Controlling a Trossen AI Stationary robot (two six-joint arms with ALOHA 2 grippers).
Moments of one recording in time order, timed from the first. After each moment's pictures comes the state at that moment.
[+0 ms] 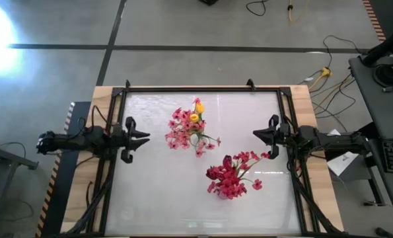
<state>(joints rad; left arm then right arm) -0.08 0.00 0.03 0.14 -0.14 -0.08 0.01 0.04 0.01 0.10 0.18 0.09</state>
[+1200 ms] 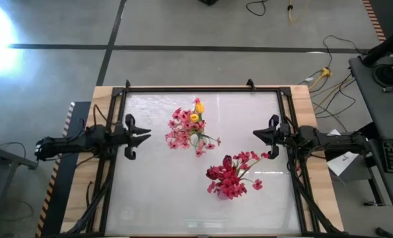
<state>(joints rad) 0.05 0.00 0.01 0.13 -0.09 -0.03 0.01 0.04 0.01 0.10 0.18 0.09</state>
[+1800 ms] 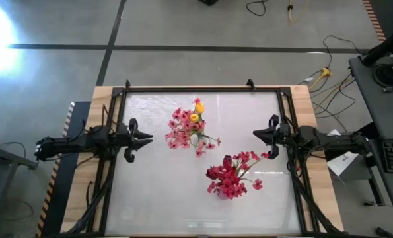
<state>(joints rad) 0.05 0.00 0.01 0.02 -0.01 -0.20 0.01 0.05 0.01 0.10 0.18 0.10</state>
